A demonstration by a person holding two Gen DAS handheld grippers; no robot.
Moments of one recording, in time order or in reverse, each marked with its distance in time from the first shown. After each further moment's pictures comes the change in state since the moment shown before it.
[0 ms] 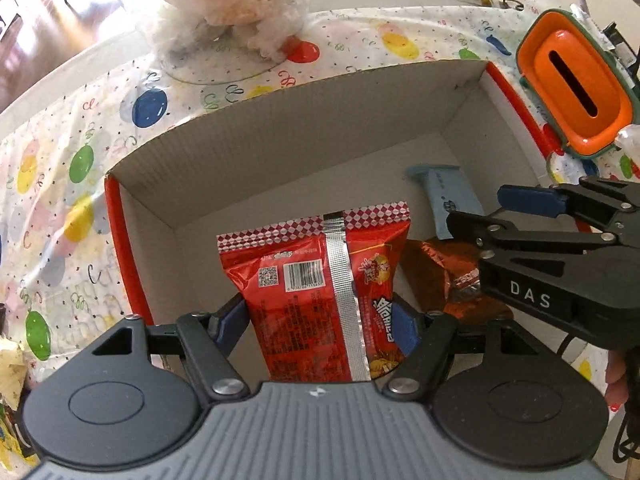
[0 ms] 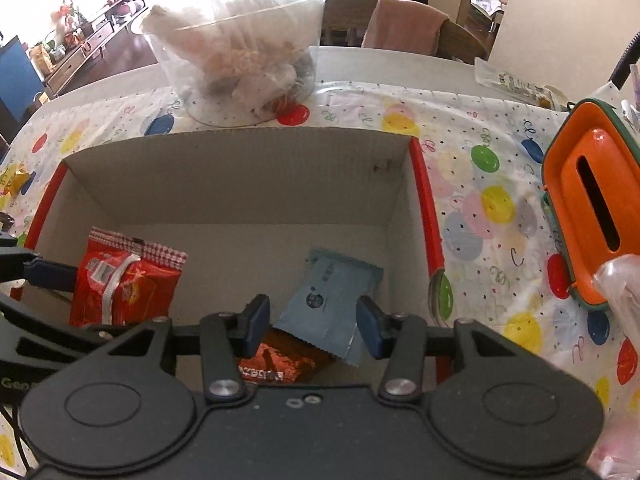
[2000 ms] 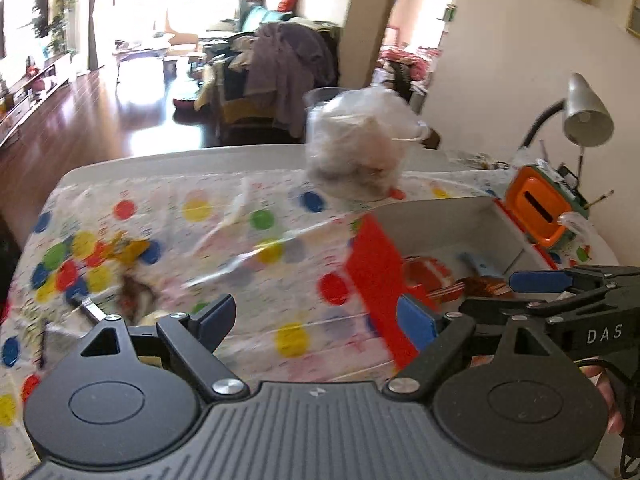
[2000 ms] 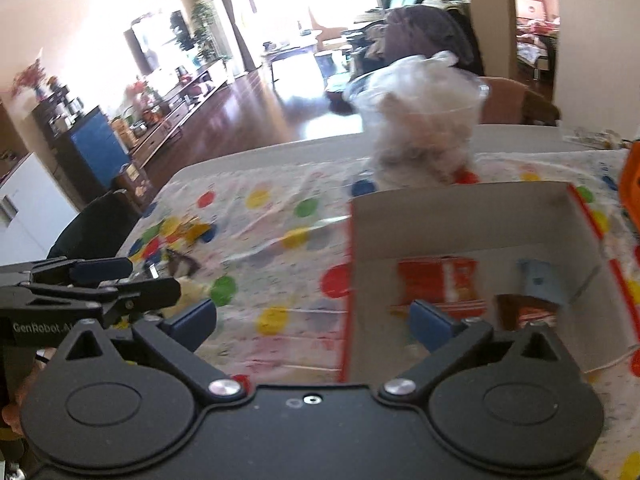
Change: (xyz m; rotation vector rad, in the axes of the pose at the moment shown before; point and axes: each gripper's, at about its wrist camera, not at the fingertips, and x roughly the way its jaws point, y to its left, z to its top) left arm -0.159 0.194 -0.177 -0.113 -0.538 -0.055; right arm -0.110 0.191 -0.052 0.045 -0.249 0.234
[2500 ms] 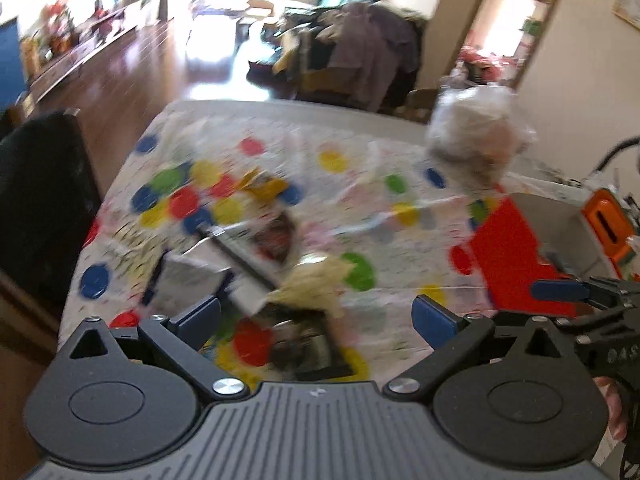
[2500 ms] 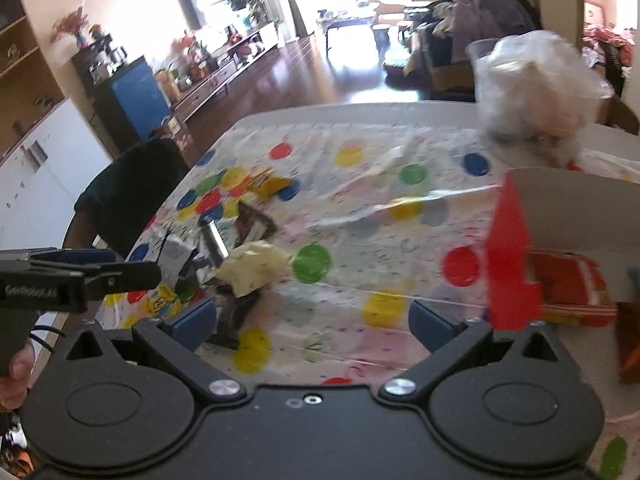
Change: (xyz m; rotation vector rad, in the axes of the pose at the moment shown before) left arm -0.011 0.142 -0.039 -0.186 0.076 0.121; right arm 0.072 0.097 -0.015 -0.117 0.095 0.096
